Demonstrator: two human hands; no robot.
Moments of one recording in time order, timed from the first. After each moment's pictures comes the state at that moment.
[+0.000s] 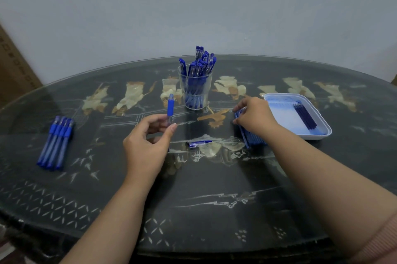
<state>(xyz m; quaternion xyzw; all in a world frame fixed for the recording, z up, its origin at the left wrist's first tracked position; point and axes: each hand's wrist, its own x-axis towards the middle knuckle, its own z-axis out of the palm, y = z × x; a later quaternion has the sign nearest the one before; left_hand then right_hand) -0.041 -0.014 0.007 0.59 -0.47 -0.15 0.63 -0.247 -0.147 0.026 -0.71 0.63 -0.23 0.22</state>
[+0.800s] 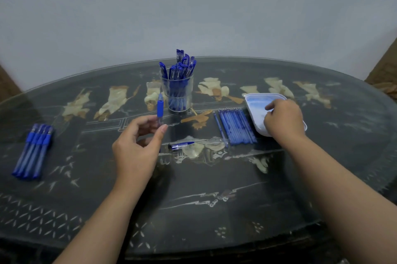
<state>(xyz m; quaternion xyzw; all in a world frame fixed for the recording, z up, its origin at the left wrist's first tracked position) -0.058 -0.011 0.011 0.58 -0.48 -0.15 0.64 -0.325 -0.128 0.030 -0.62 0.74 -0.27 0.07</state>
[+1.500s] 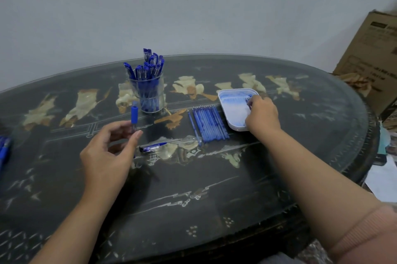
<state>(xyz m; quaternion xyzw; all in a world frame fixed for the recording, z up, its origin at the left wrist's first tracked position) -0.069 -0.010 0.010 0.57 -0.52 -0.14 0.62 -0.351 -0.135 0.021 -0.61 0.75 -0.22 0.06</state>
